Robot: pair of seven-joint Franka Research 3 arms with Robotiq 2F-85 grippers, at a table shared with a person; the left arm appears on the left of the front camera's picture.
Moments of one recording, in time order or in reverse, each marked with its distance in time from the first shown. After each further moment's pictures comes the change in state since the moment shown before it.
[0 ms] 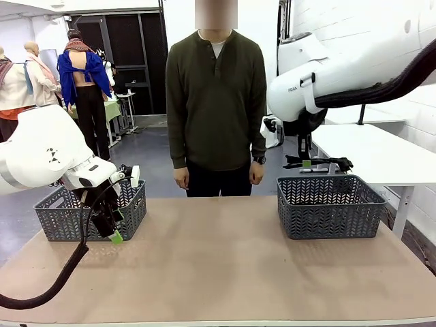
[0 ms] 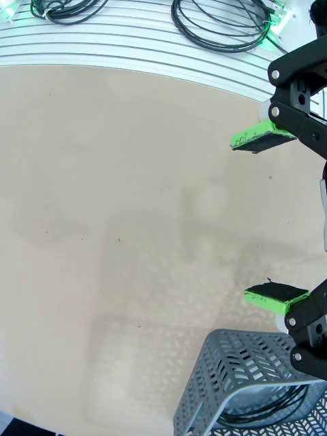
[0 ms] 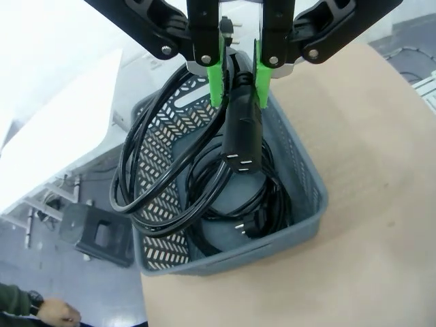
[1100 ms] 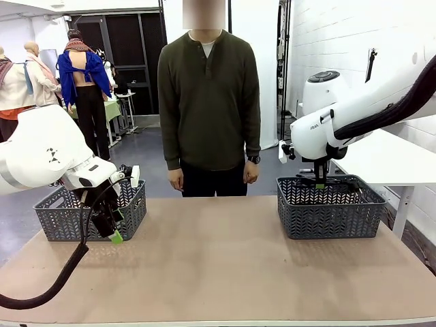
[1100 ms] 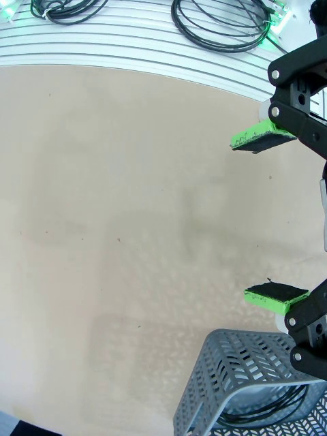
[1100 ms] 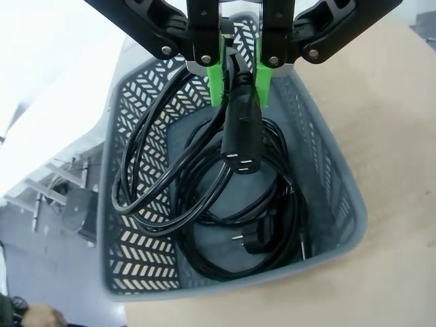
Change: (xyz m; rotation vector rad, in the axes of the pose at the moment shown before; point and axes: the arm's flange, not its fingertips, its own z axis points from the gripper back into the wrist) left arm 0.000 0.000 0.000 0.000 0.000 0.000; right arm -0.037 0.009 -0.085 -0.034 -0.055 0.065
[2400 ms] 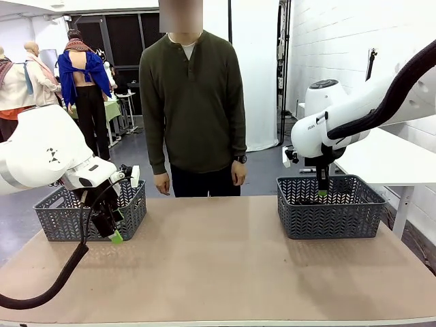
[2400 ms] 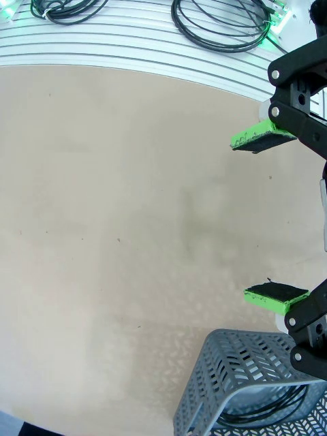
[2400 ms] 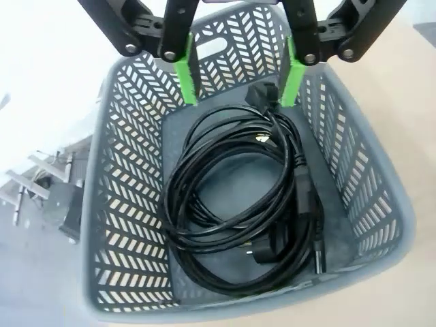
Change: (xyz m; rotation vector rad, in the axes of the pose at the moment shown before) left arm 0.000 0.000 0.000 0.000 0.000 0.000; right arm -0.005 -0.032 -0.031 0.075 0.011 0.011
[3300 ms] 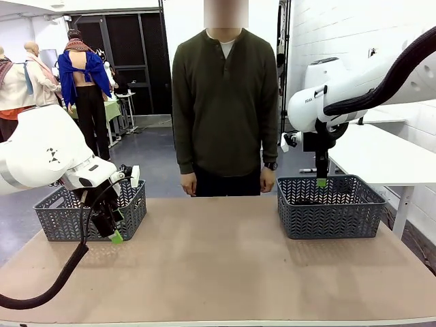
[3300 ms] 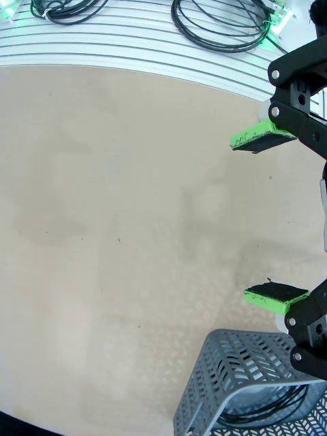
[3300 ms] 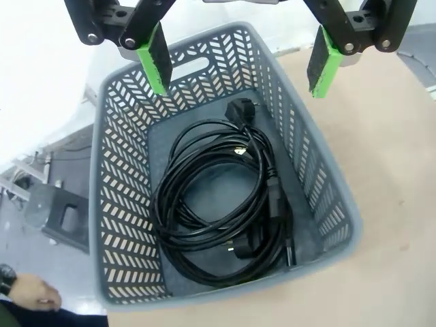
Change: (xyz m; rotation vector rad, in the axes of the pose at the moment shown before) left arm 0.000 0.000 0.000 0.000 0.000 0.000; right arm 0.001 -0.007 0.041 0.091 -0.005 -0.043
